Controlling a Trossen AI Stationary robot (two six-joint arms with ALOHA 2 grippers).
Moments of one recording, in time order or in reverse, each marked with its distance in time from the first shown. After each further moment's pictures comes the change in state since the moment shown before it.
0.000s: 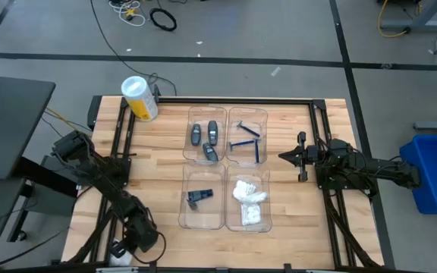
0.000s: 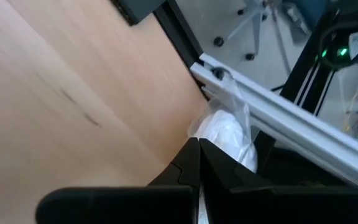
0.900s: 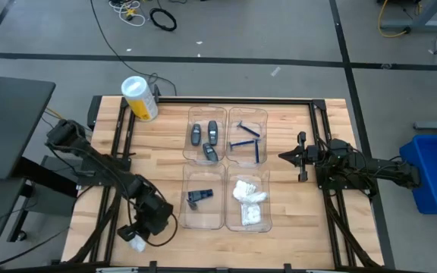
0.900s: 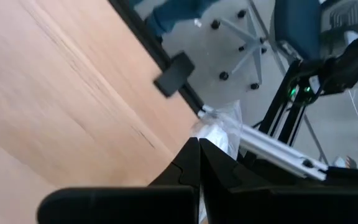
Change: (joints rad) left arm 0.254 -0.184 0.163 -0.363 0.038 0.282; right arm 0.000 0.000 0.000 0.000 0.000 0.000
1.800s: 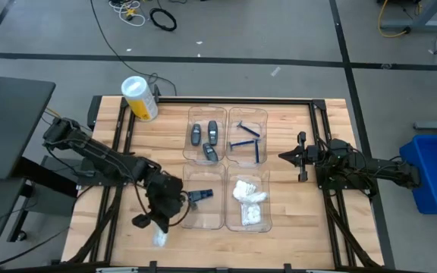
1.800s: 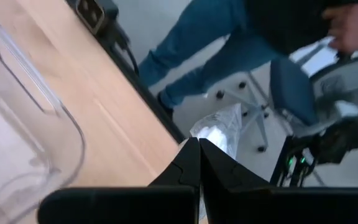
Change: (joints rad) left arm 0.208 -0.058 0.101 0.079 0.046 0.012; right arm 0.000 0.000 0.000 0.000 0.000 0.000
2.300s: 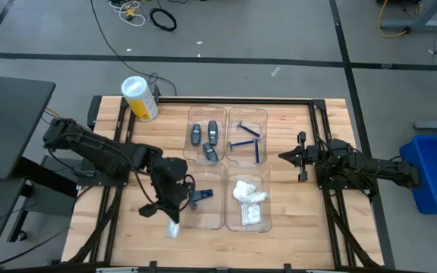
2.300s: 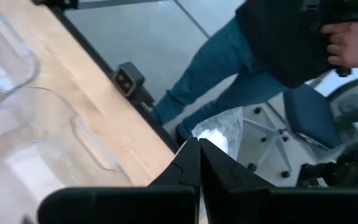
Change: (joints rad) left arm 0.116 0.001 0.173 -0.064 0.025 0.090; right arm 0.000 0.000 0.000 0.000 0.000 0.000
